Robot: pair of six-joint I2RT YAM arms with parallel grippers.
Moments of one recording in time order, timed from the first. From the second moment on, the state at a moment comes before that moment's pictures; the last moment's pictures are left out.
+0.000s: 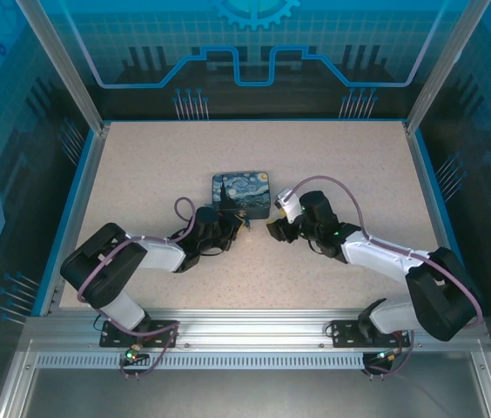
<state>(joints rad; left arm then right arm) -0.61 1.62 0.50 0.61 0.09 -1.60 0.58 1.35 0.64 0.06 -0.17 -0.01</state>
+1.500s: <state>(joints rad) -0.19 1.50 0.85 0.00 0.25 -0.98 0.38 1.89 1.12 0.04 -0.51 0.48</state>
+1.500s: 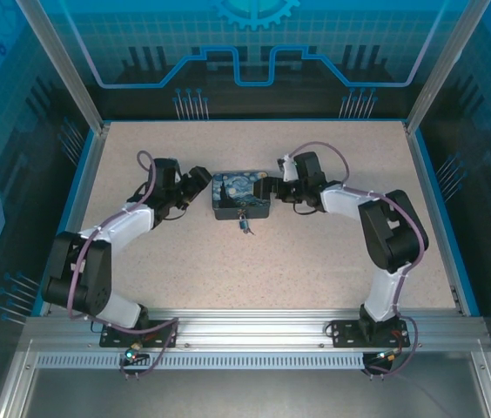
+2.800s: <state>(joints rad) -0.19 1.13 0.74 -0.04 0.16 -0.90 0.49 1.68 0.63 0.37 -0.54 0.77</state>
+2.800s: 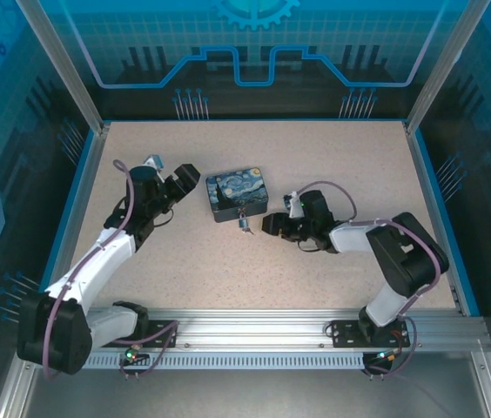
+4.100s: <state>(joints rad) -0.19 0.95 0.68 -0.21 0.20 -0.89 0.62 1.94 0.72 0.70 -0.37 0.89</state>
